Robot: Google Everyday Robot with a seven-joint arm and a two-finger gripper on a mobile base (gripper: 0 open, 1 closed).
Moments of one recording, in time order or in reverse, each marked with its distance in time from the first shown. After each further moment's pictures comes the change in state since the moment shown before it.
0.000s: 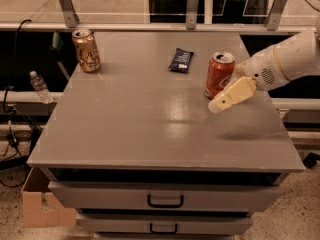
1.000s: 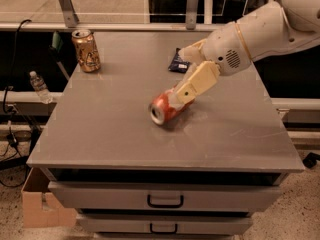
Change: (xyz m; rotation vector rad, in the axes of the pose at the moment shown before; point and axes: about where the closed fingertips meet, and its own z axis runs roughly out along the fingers) arm -0.106 0.107 0.016 -0.259 -0.143 -0.226
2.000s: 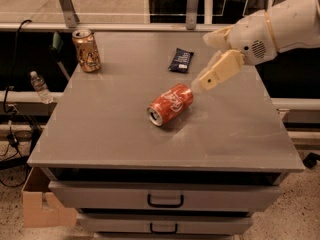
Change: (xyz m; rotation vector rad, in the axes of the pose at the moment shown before) arm 0.009 -0.037 -0.044 0.129 -0.025 -0.029
